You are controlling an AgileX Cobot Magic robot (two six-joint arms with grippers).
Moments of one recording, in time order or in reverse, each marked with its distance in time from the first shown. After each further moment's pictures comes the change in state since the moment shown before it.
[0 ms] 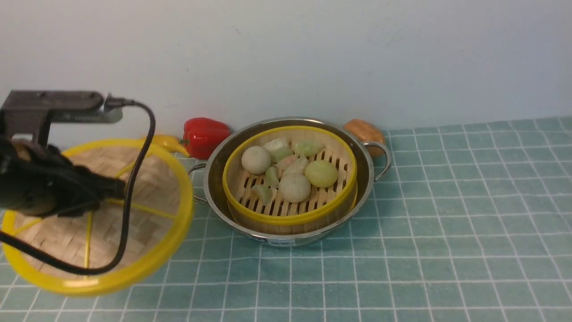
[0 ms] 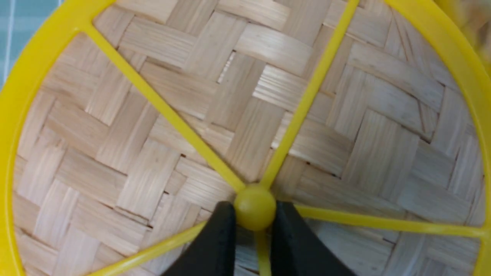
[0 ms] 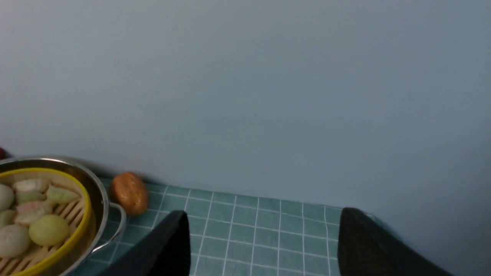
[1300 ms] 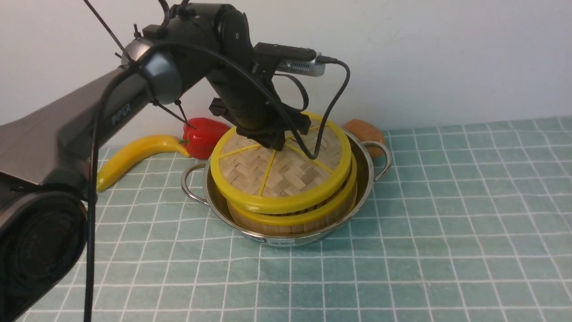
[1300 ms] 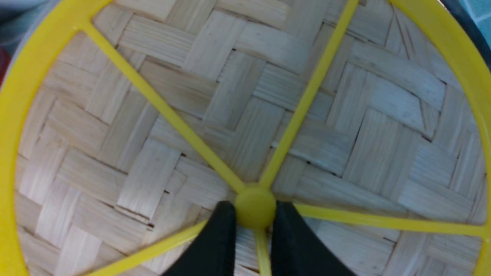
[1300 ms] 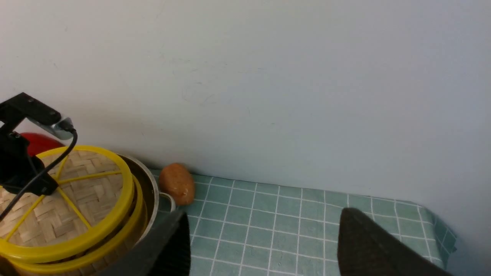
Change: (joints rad) right arm 0.000 -0.013 0.005 0.113 -0.001 0.004; left arm -0.284 0.881 -0.951 -0.157 0.241 0.133
